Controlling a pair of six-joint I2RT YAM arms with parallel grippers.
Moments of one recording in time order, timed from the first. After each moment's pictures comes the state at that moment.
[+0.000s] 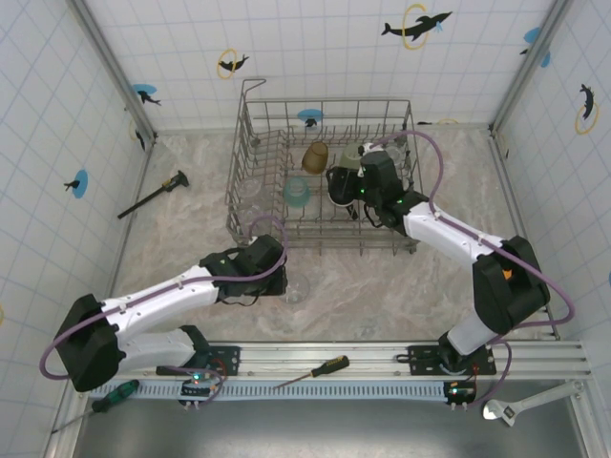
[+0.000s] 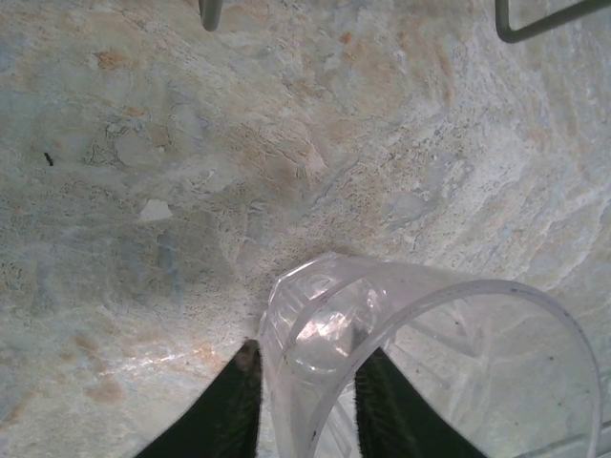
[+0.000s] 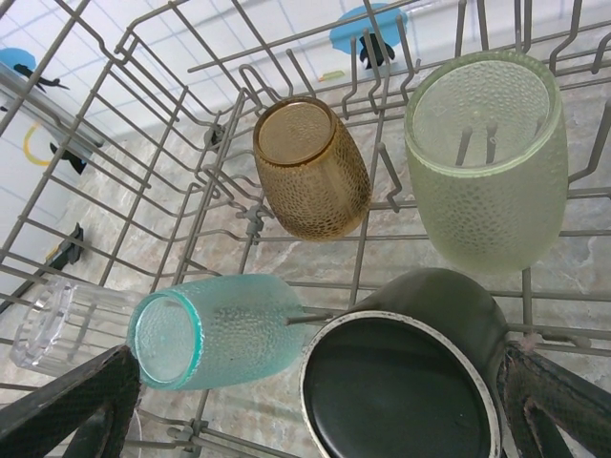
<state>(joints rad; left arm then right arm) -0.90 1.16 0.69 -0.64 0.01 -0.80 0.58 1.57 1.09 -0.03 0.05 0.55</state>
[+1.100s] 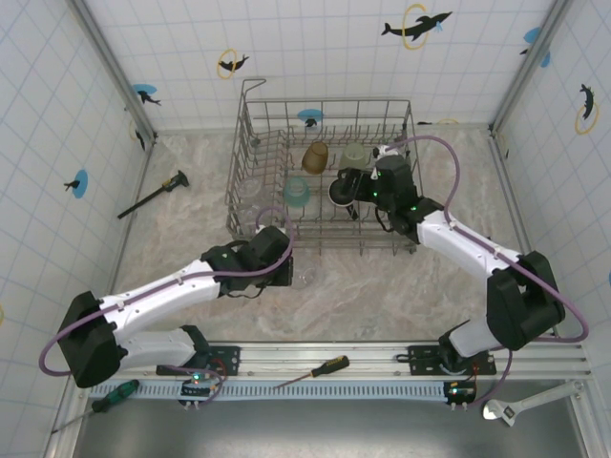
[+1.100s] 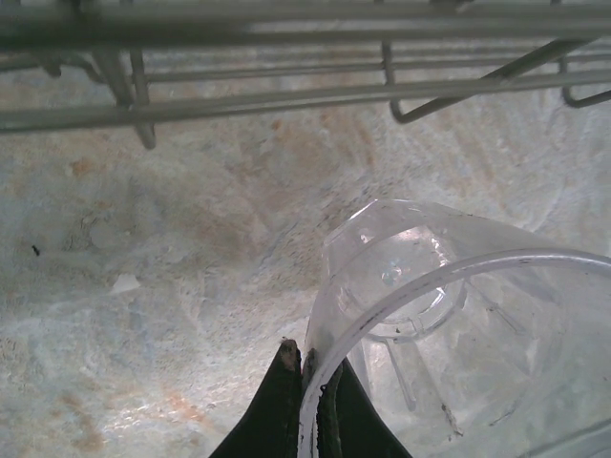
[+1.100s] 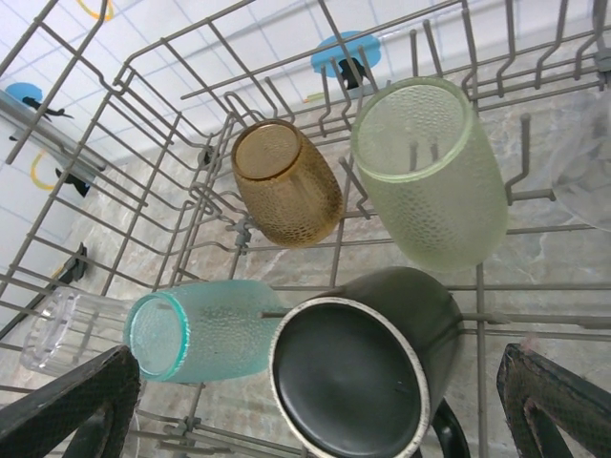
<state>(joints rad) -0.92 1.18 0.80 -0.64 -0.04 -0.74 0.54 1.46 1.00 -0.01 0.04 0.56</state>
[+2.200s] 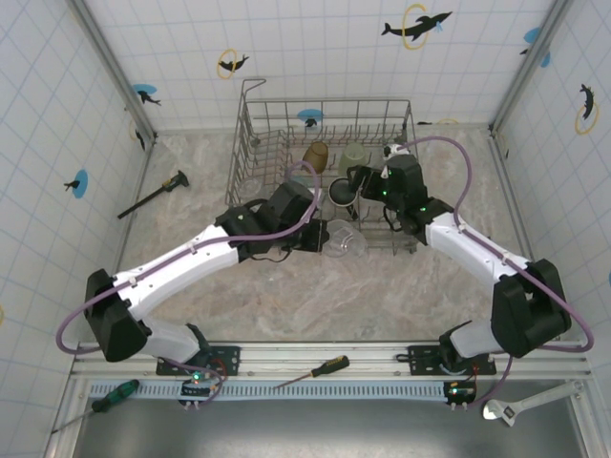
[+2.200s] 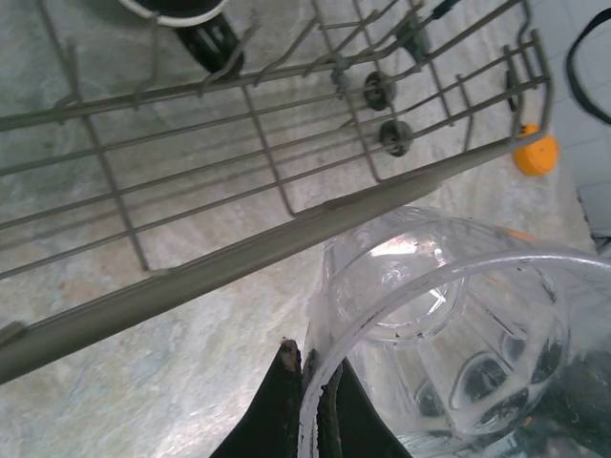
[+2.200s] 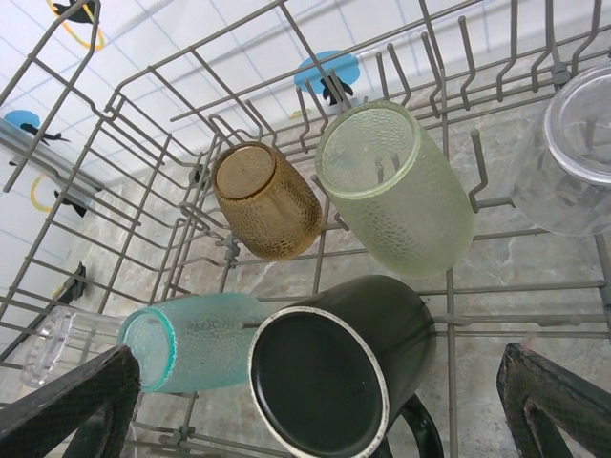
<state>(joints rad) -0.93 1.40 1.26 -0.68 0.13 -0.63 0.49 1.41 0.97 -0.02 0.02 0.58</state>
